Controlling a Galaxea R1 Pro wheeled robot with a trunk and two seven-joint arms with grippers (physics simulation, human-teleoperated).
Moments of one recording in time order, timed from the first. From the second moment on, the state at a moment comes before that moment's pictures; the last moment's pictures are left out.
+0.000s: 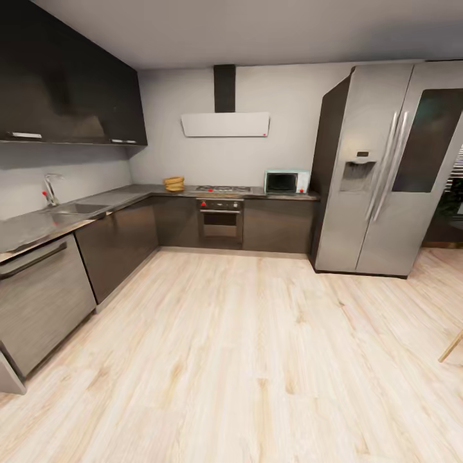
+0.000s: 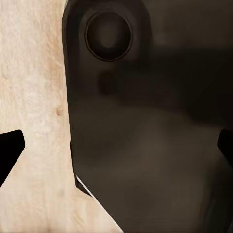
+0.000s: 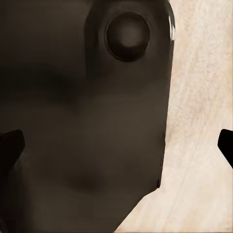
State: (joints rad) left arm 0.00 0.00 0.00 0.00 0.00 0.00 0.00; right arm 0.00 0.00 0.00 0.00 0.00 0.00 0.00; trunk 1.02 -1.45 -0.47
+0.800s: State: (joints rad) left arm 0.00 -0.03 0.01 -0.03 0.04 -0.04 0.01; right arm 0.01 -0.02 0.01 0.00 0.00 0.01 0.00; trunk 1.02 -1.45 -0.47
